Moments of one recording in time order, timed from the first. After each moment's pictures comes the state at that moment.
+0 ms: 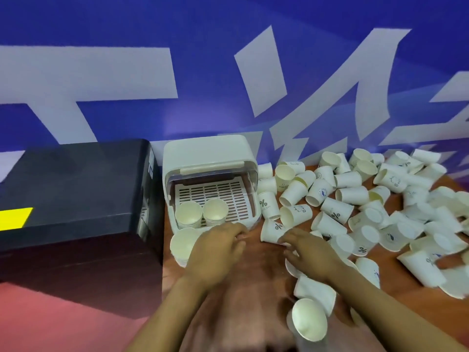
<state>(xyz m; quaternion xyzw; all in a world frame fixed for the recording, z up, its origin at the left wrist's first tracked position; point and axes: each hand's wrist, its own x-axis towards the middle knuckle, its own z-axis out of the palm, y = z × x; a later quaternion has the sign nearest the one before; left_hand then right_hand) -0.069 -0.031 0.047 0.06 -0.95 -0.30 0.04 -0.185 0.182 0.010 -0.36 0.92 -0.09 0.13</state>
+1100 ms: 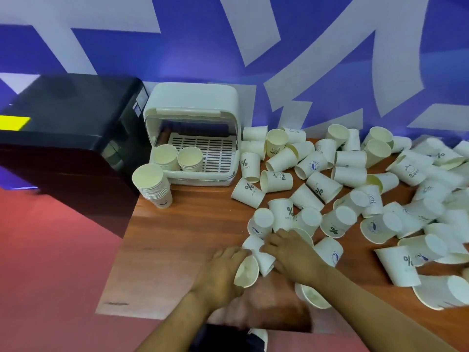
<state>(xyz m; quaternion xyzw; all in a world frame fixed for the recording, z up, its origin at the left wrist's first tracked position) -0.035 0.171 -0.070 0.12 -0.95 -0.25 -0.13 -0.202 0.318 -0.058 -0.62 0.76 0.07 0.15</state>
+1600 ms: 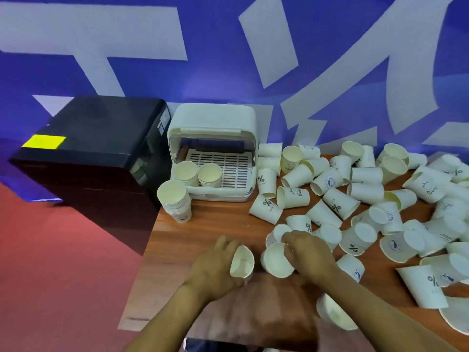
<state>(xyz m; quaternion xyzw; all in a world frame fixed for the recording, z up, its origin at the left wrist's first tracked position) -0.029 0.115 -0.017 0.18 -0.94 -0.26 -0.12 -0.197 0.278 -0.028 -0.43 0.89 -0.05 0.12</state>
